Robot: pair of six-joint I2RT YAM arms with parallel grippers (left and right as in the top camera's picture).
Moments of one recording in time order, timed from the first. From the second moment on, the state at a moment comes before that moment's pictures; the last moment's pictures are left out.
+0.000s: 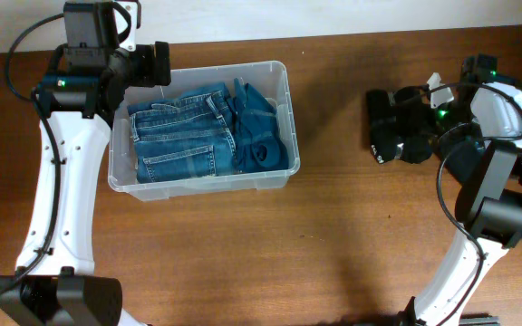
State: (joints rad) left arm -0.08 1.76 1.87 -0.80 -0.03 0.04; right arm -0.35 2.21 1.76 -1.02 -0.34 -0.26
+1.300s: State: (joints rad) left arm -0.08 1.76 1.87 -0.75 -0.03 0.04; right arm 0.33 2.17 2.43 -1.40 -0.44 0.36
